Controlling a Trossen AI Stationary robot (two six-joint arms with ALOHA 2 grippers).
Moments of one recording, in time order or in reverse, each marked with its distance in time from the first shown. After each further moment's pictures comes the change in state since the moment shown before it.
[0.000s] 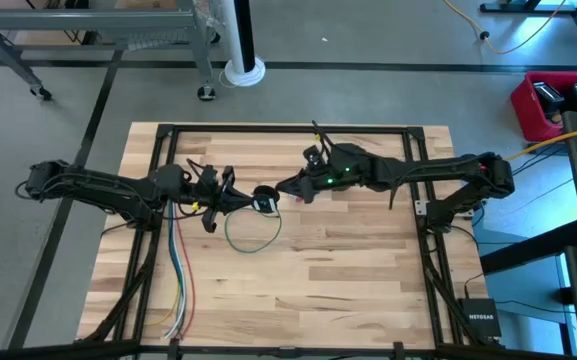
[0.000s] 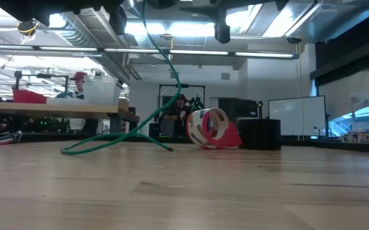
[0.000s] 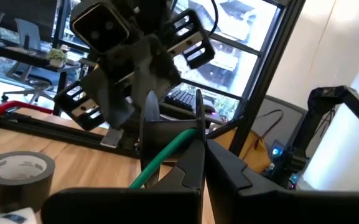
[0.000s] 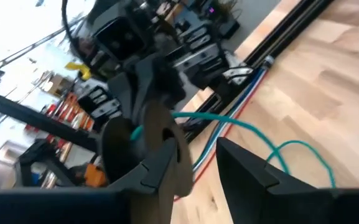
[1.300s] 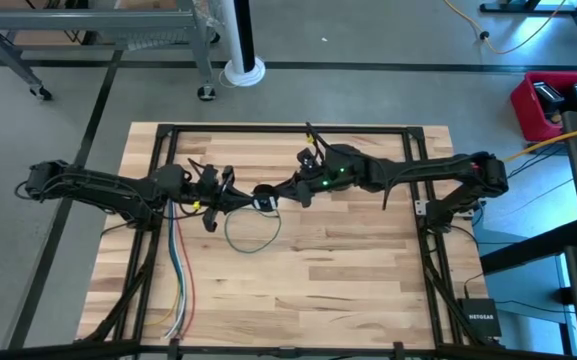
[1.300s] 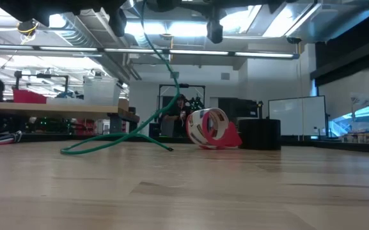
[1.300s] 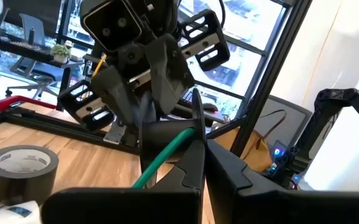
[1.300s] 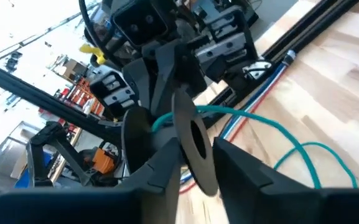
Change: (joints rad) left arm 0.001 -0.001 0.000 -0.013 -0.007 -0.017; right arm 0.001 0.053 0.021 0.055 -0.070 -0.039
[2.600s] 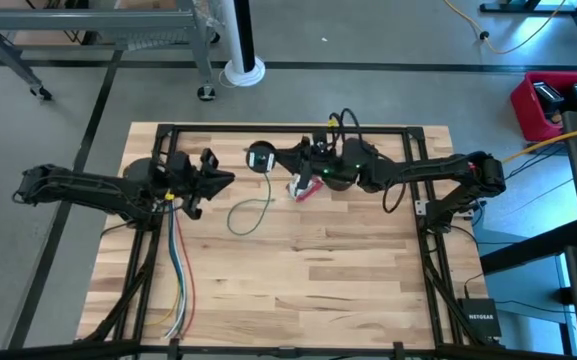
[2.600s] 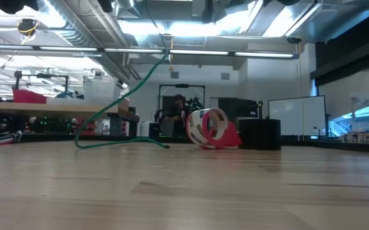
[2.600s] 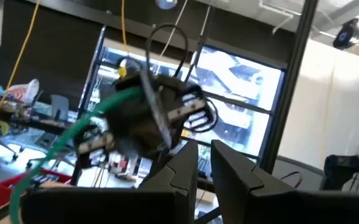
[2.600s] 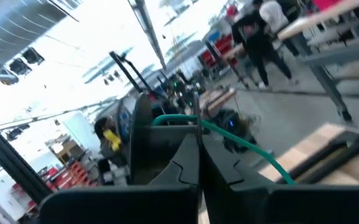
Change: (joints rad) left arm 0.000 -0.169 0.000 0.089 -0.149 0.059; right arm 0.000 0.019 -0.001 0.431 0.317 -0.179
